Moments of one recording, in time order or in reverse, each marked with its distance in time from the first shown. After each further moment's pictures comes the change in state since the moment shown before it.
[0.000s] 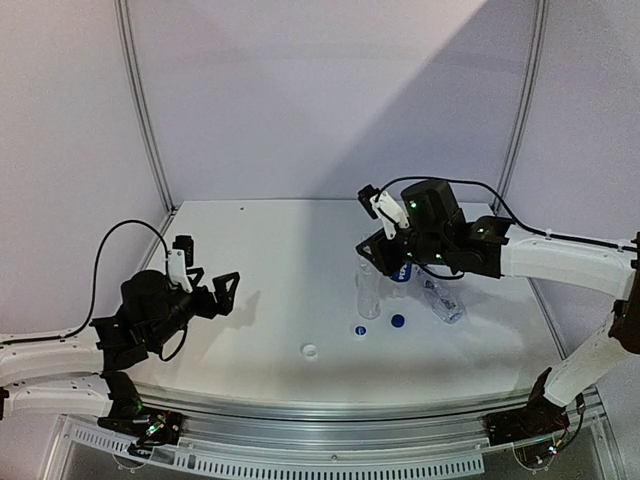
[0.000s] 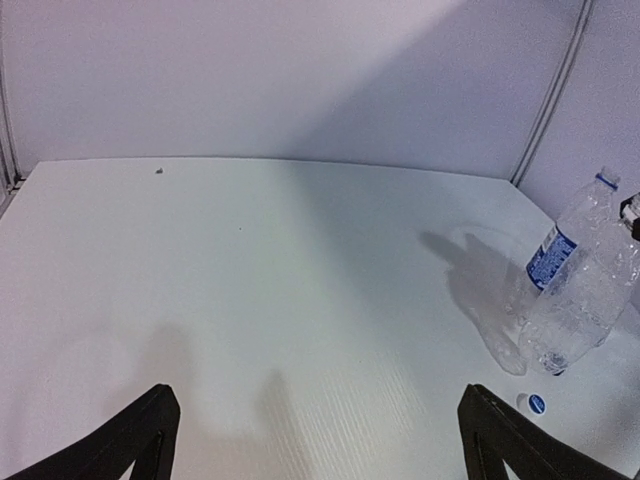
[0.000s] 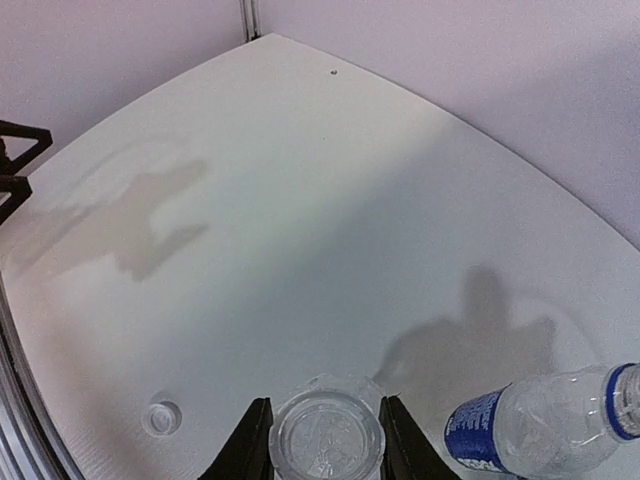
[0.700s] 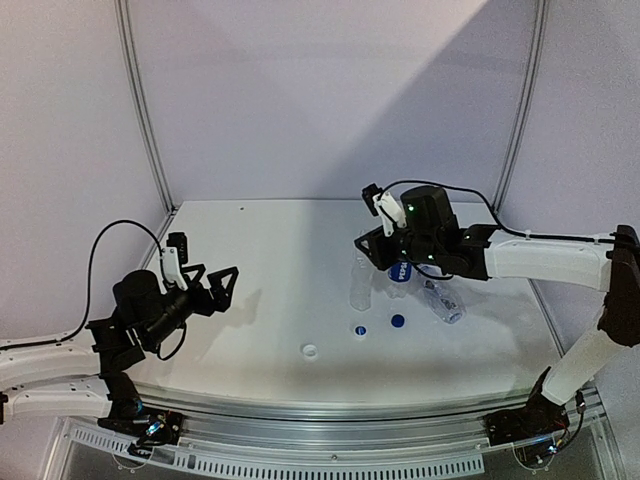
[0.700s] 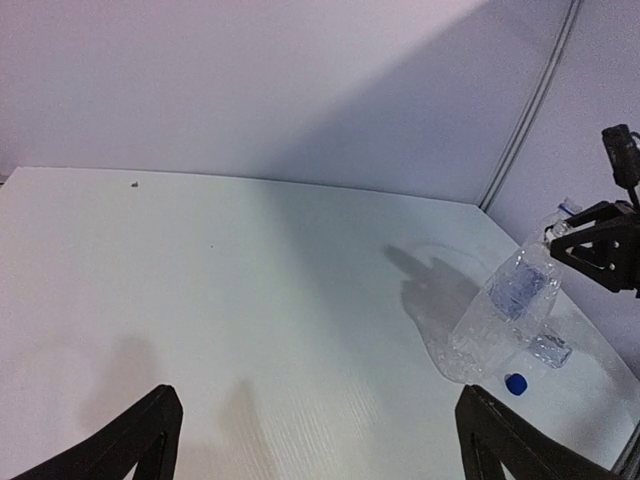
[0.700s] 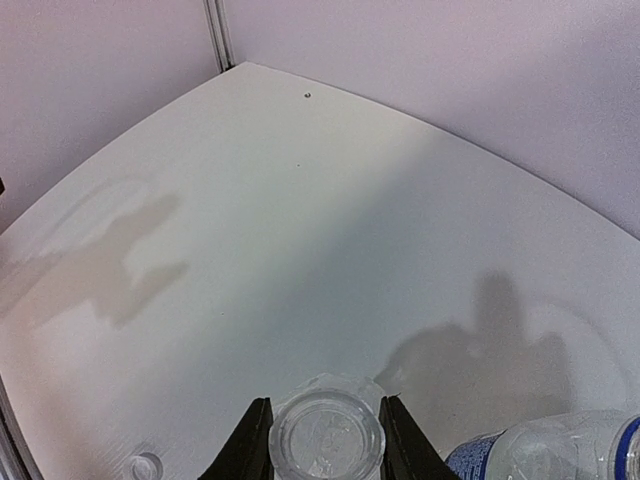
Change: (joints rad) left arm 0.000 -0.051 -0.014 0.044 0.040 -0.046; right arm -0.071 0.079 -0.058 0.215 -0.029 0.045
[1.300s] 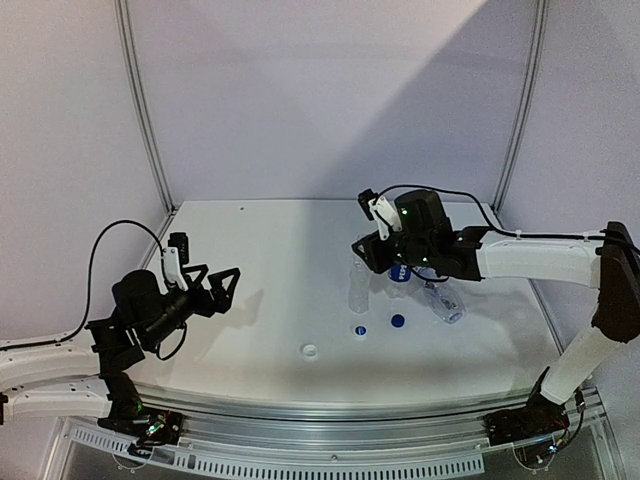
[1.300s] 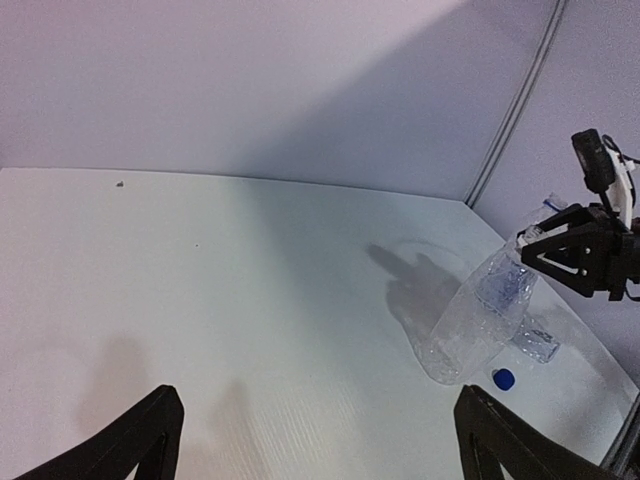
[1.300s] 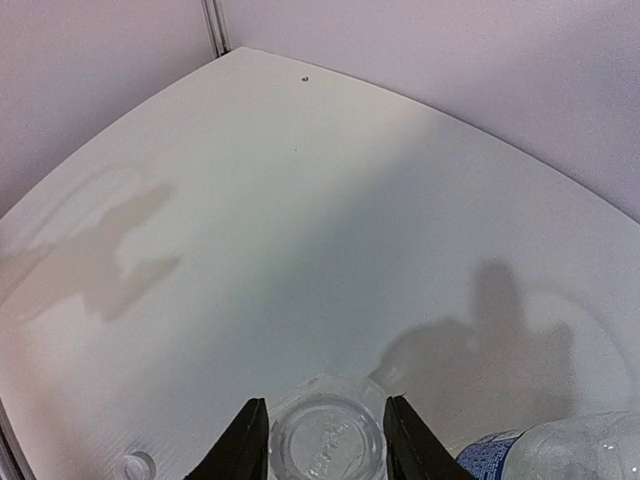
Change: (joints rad) left arm 0.000 -0.005 0.000 0.002 0.040 -0.003; right arm 0.000 0.045 0.007 0.011 0.000 0.006
